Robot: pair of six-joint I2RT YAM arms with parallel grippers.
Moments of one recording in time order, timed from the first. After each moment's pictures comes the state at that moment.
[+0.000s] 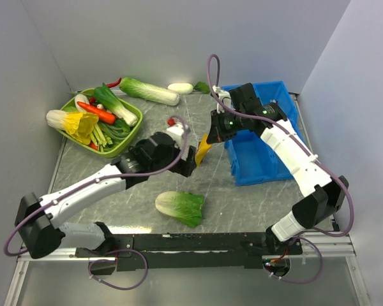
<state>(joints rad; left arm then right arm) -0.88 1.27 1.05 -0.34 -0.10 -0.32 0.48 1.53 1.64 -0.98 -0.45 0.17</state>
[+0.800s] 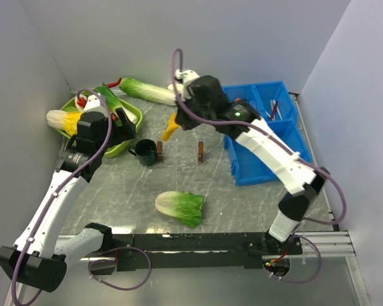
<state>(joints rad) -0.27 1.01 1.11 -0.50 -0.18 -0.48 0.79 1.66 1.95 -0.80 -0.01 0.22</state>
